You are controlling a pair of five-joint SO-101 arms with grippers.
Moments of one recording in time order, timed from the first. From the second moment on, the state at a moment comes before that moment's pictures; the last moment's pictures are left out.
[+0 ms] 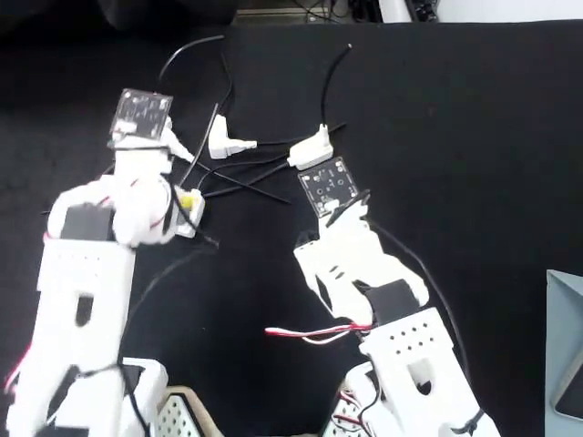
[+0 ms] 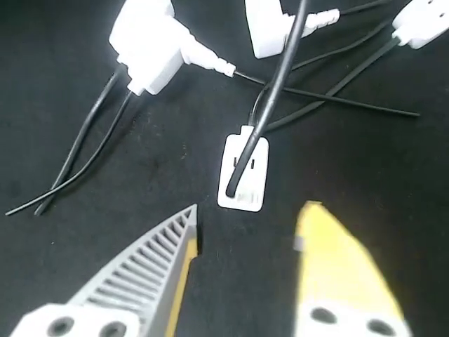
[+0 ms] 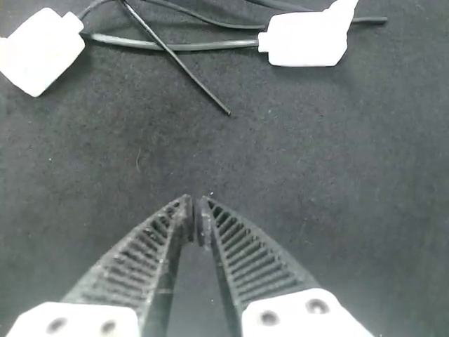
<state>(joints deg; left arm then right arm) -2.3 -38.4 34.9 65.7 -9.9 -20.1 -59.5 67.6 49.9 6.6</state>
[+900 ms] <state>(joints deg) -2.3 -90.6 80.7 55.2 -1.5 -19.5 -89.2 74.9 55.8 -2.2</state>
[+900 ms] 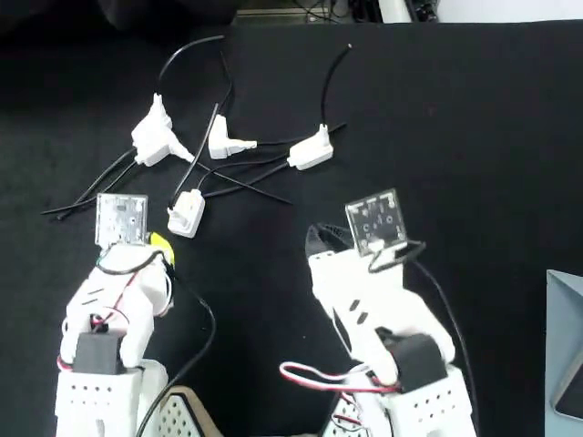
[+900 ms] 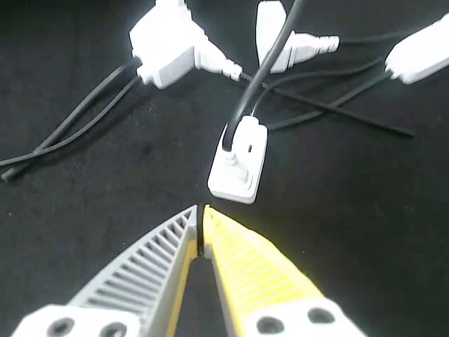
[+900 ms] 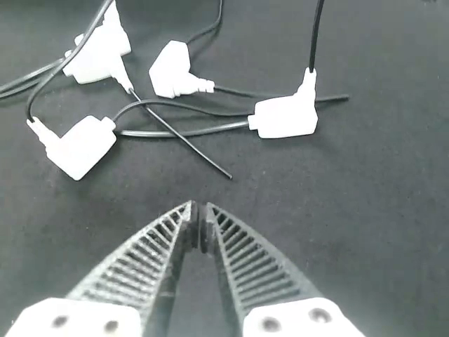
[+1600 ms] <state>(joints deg) -2.3 -103.8 96.1 55.2 -4.2 -15.2 -103.3 96.4 57.7 0.0</state>
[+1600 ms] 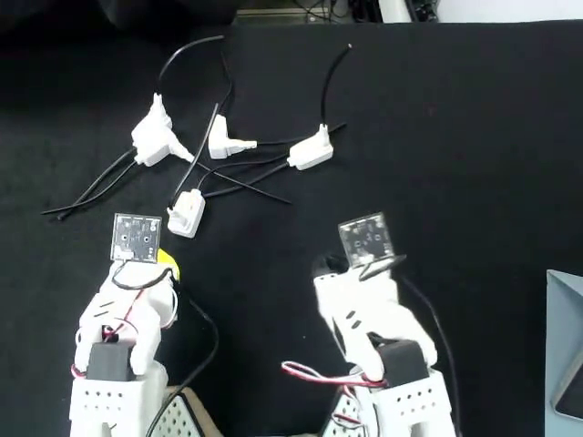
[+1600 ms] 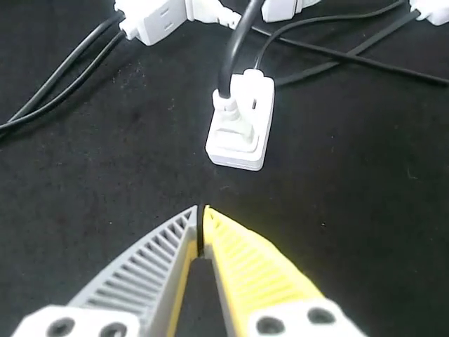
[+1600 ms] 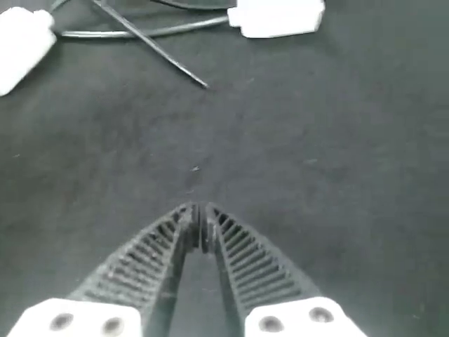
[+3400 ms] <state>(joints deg) -2.3 -103.8 96.3 71.6 -4.0 -12.3 -103.3 96.4 74.3 0.1</state>
